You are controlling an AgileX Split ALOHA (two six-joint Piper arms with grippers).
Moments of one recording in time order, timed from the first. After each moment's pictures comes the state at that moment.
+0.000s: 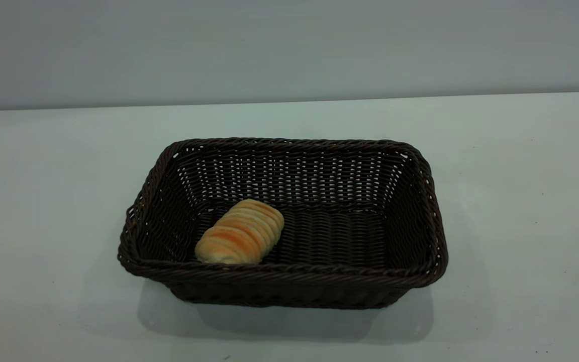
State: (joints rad) left arm -0.55 0.05 -0.58 0.19 1.17 -0.18; right arm 0.16 0.12 -0.48 0.12 1.13 -0.24
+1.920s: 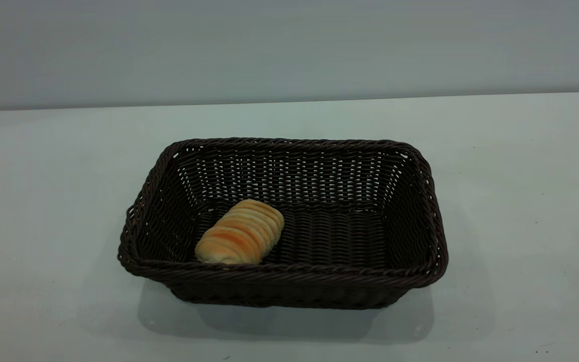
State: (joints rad) left arm -0.18 -0.02 -0.49 0.16 1.14 -0.18; right arm -0.01 -0.02 -0.48 0.13 1.14 -0.24
